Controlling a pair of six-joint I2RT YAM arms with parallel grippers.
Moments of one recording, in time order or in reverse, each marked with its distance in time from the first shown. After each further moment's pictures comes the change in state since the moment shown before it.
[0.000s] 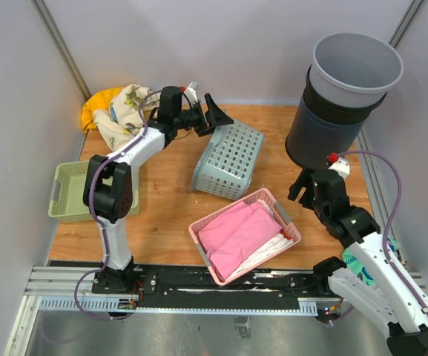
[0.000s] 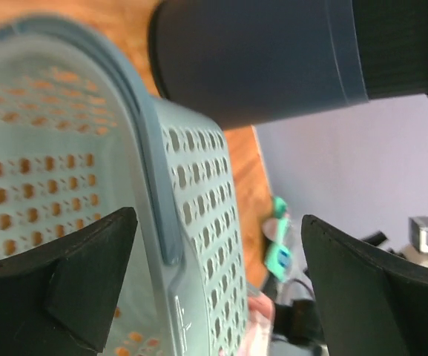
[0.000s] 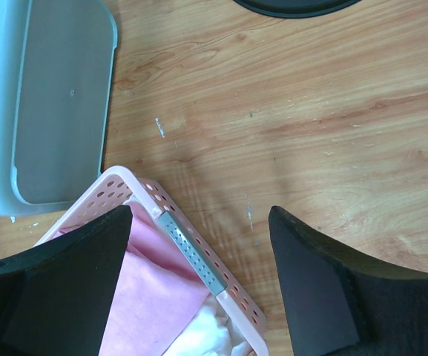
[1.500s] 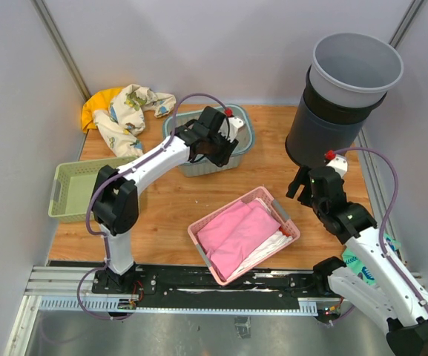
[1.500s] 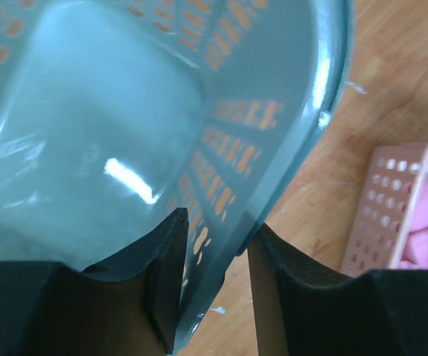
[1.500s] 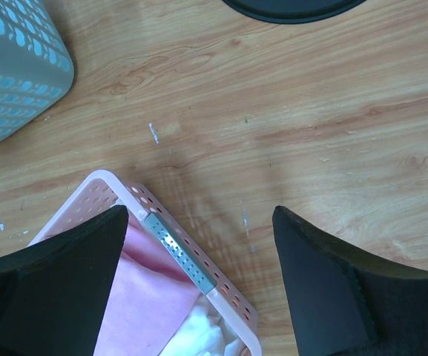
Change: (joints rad) left arm -0.302 -0.076 0.111 -0.697 -0.637 1.009; right arm 0.000 0.048 0.010 0.021 0.018 -0.013
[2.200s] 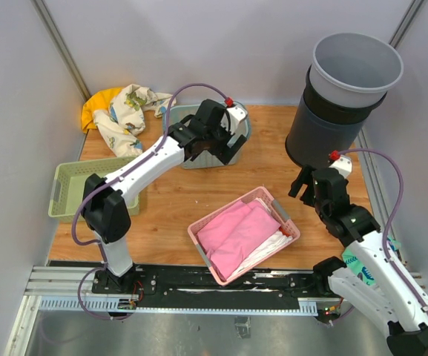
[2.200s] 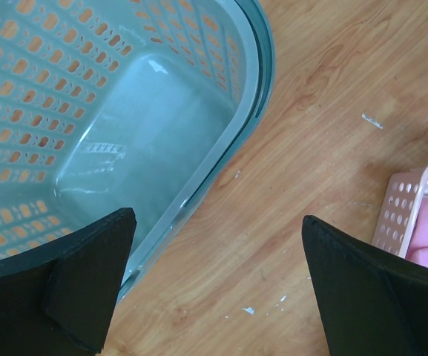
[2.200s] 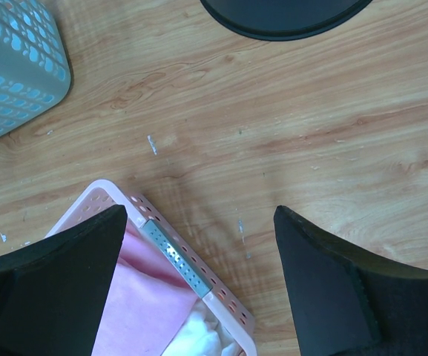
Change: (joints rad) left arm -0.039 -0.083 0.051 -0.005 -0.132 0.049; right arm 0.000 -0.034 0.002 0.000 0.035 -0.008
